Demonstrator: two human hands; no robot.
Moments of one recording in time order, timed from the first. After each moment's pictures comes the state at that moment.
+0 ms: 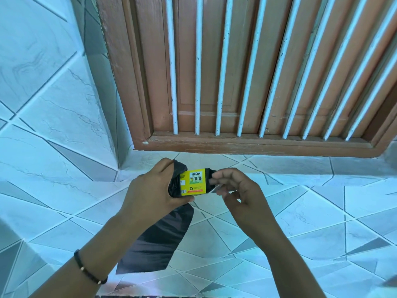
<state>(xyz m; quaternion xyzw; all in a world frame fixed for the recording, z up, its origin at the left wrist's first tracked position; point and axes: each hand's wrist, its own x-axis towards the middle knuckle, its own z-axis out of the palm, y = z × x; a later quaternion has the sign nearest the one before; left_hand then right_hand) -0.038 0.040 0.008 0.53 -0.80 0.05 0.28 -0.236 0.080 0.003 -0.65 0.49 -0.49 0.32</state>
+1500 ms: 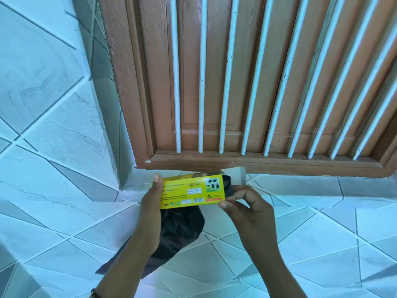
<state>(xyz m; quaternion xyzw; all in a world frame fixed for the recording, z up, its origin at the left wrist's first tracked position) -0.053 0.021 -0.011 0.44 -0.44 -0.52 0.59 -0.234 0.055 -0.012 -0.55 0.43 -0.65 0.30</state>
